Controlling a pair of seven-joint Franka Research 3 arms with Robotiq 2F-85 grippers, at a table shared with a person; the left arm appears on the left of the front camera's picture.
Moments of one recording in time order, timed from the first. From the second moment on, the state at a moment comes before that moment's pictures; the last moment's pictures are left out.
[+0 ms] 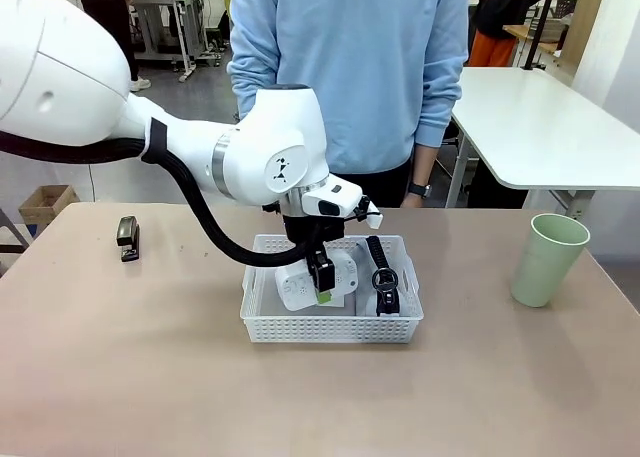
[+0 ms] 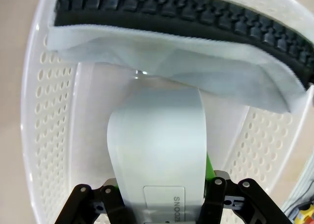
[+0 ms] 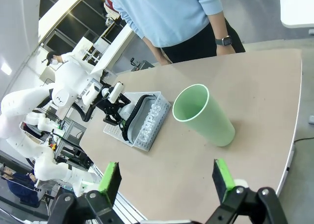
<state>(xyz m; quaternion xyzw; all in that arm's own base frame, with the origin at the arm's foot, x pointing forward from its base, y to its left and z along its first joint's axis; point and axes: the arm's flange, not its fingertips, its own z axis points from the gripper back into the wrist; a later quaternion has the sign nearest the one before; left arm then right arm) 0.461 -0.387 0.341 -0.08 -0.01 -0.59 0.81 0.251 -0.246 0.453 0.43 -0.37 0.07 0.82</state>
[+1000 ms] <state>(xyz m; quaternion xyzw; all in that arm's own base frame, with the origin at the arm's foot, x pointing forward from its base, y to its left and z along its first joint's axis) 0.471 -0.385 0.321 -0.08 0.02 -0.57 0.82 0.251 -0.246 0.453 0.43 -0.37 0.07 0.82</state>
